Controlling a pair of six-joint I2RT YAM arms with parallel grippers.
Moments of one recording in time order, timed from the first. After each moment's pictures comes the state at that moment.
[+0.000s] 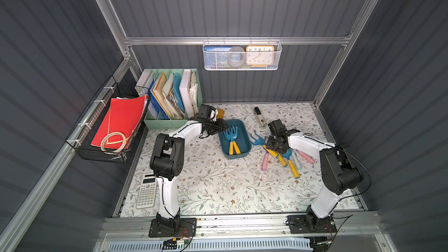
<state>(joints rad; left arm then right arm) -0.27 2.04 1.51 -0.34 0.47 -0.48 0.34 1.75 1.09 -0.53 0.13 0.69</state>
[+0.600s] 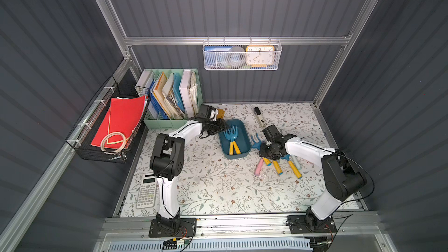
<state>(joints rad) -0.27 2.04 1.51 -0.34 0.49 -0.49 0.45 1.69 1.04 -0.55 -0.05 0.67</state>
